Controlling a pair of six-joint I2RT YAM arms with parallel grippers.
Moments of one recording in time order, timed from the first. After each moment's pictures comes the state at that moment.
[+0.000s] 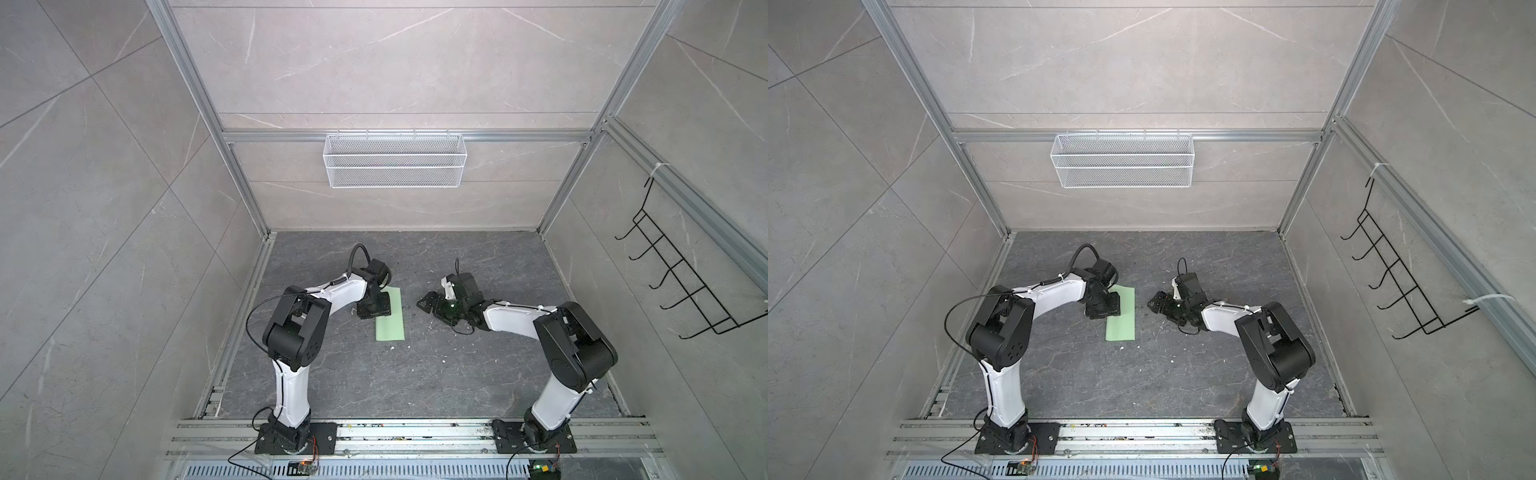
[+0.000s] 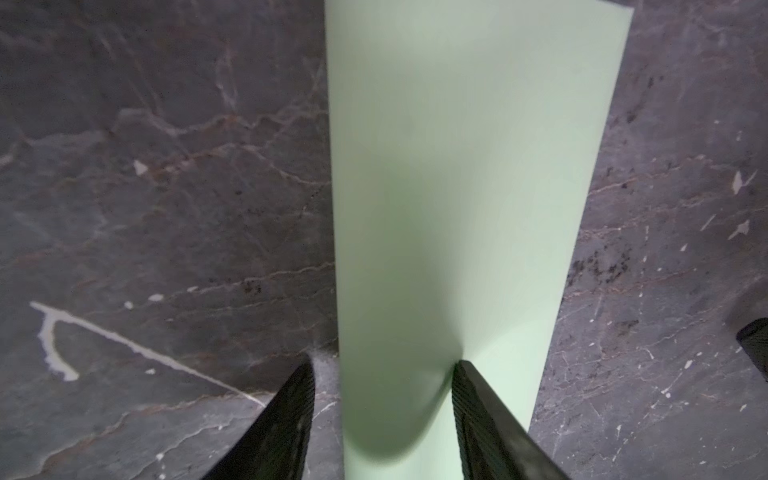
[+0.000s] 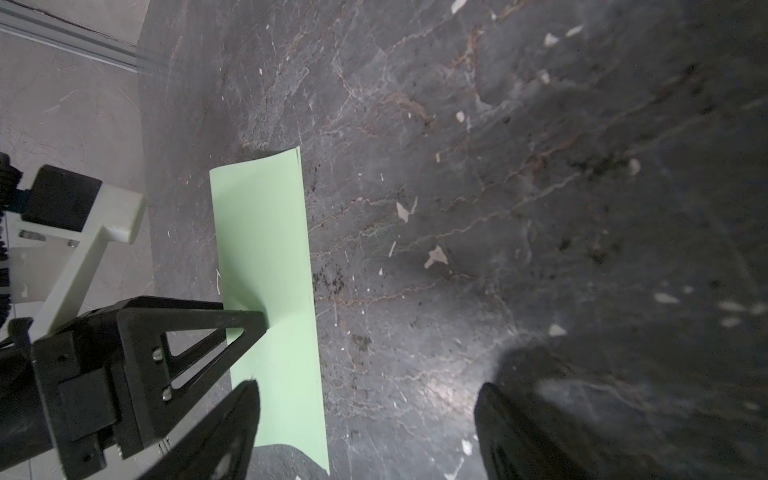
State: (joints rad) left arm -0.53 1.97 1.34 -0.73 0.10 -0.58; right arm 0.46 1.76 0.87 0.08 -0.36 0.80
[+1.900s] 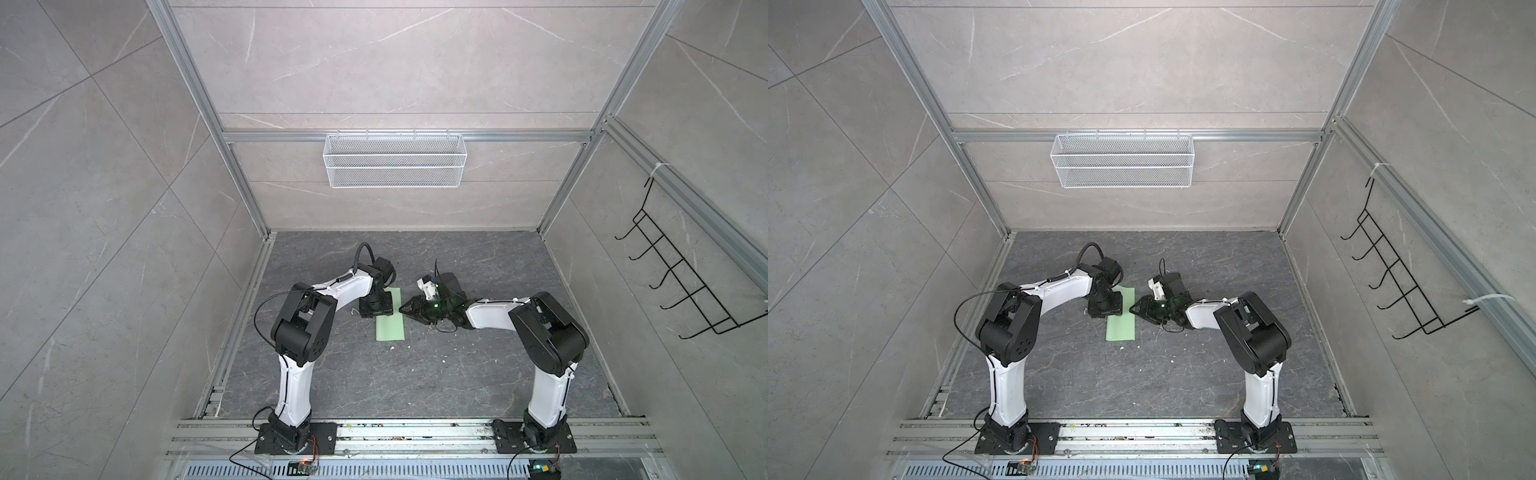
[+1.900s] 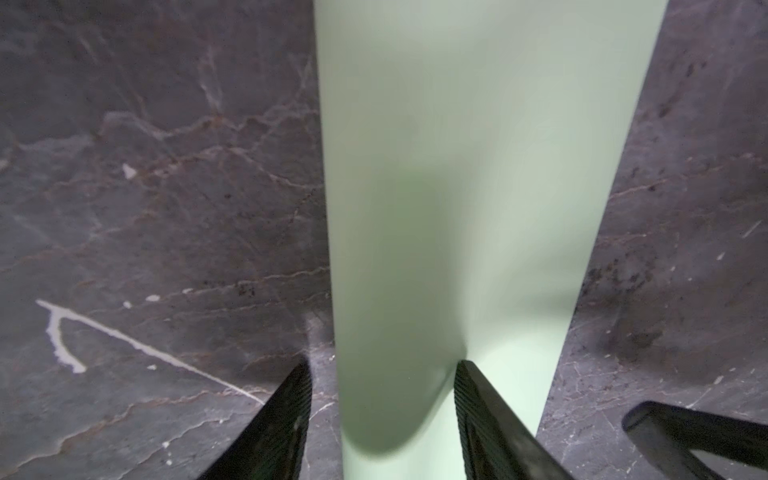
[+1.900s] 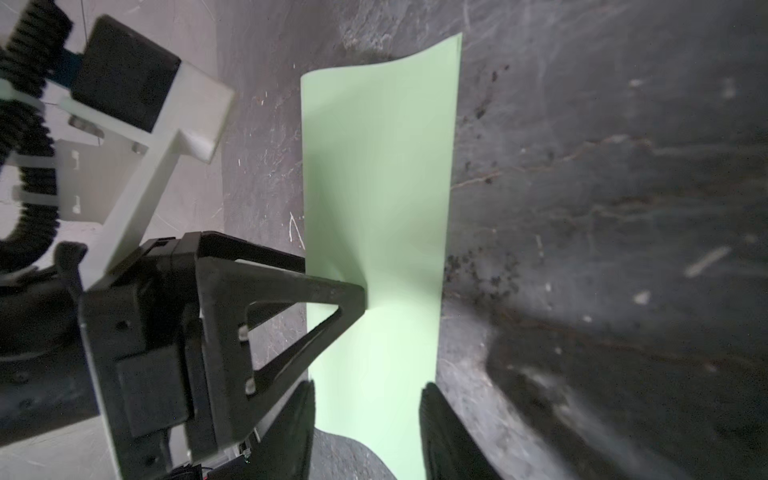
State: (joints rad) left arm -0.55 2.04 1.42 -0.82 0.08 -0.57; right arm 0.54 1.94 0.98 0.24 -0.60 0.84
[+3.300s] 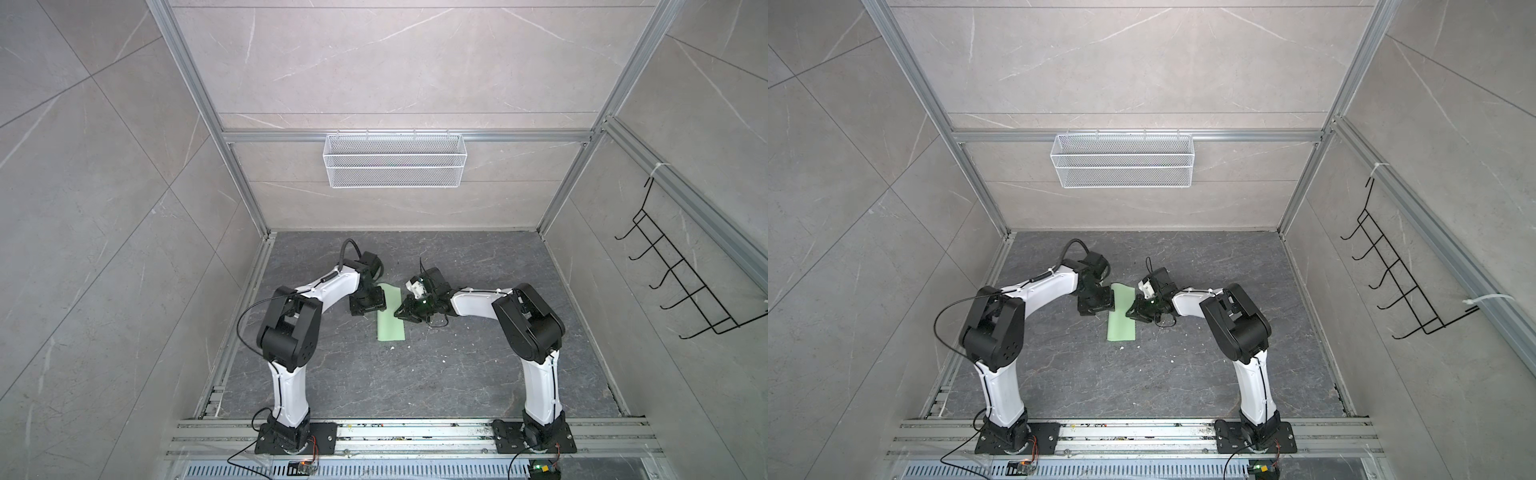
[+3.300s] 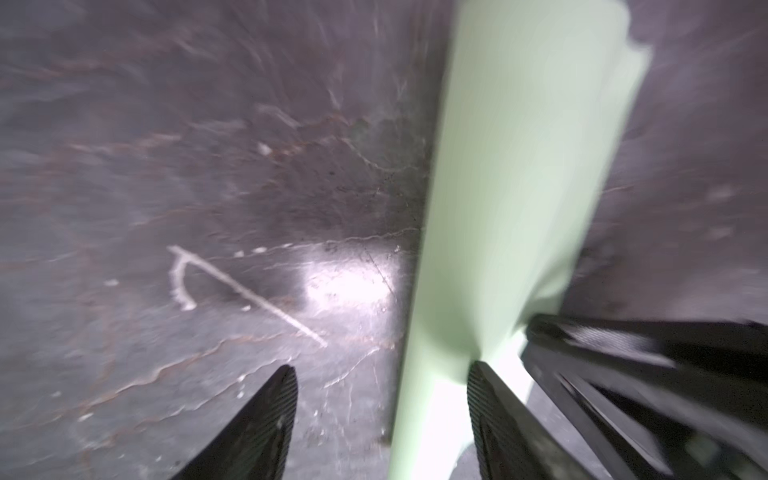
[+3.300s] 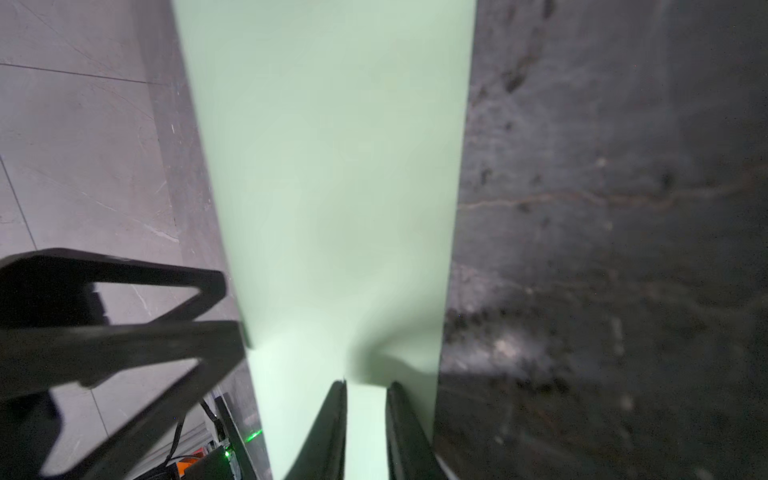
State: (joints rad) left arm -0.45 1.87 1.37 -0.81 0.18 -0.56; right arm 0.57 2.08 1.23 -0.08 -0.59 0.74
